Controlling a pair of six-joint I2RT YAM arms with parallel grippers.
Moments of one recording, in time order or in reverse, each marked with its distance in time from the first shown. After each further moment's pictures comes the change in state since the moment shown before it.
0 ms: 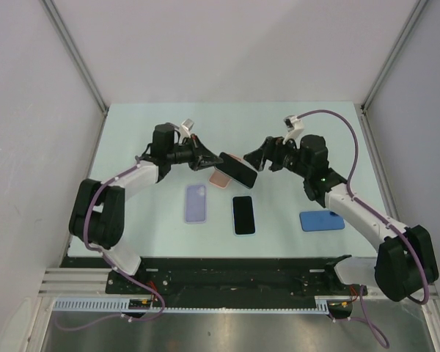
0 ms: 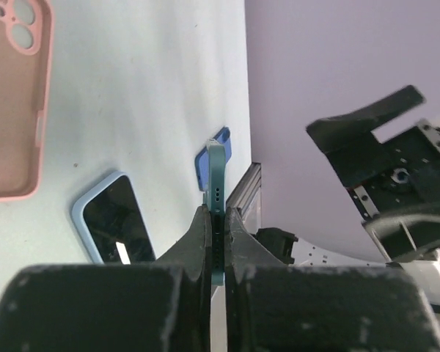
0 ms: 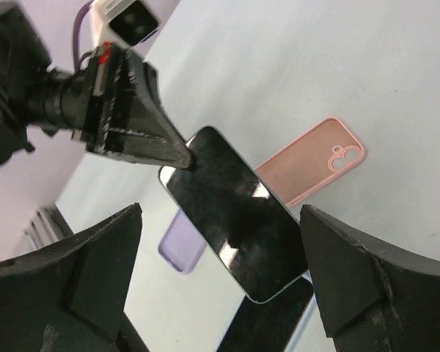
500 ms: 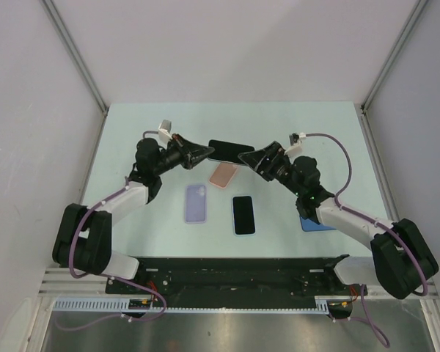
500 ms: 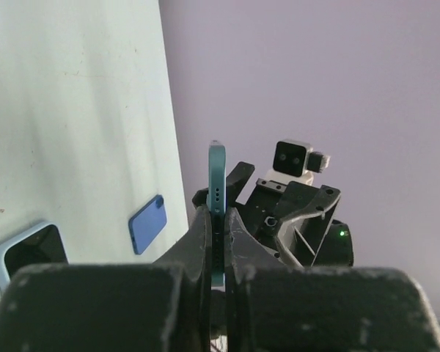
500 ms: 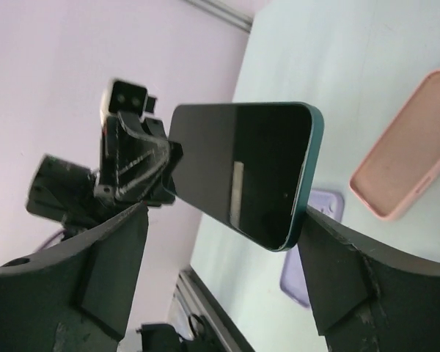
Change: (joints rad) left arm 0.013 -0.229 -0.252 0.427 -0.186 -0.347; right arm 0.098 0.005 -0.229 0.399 0.182 0.629
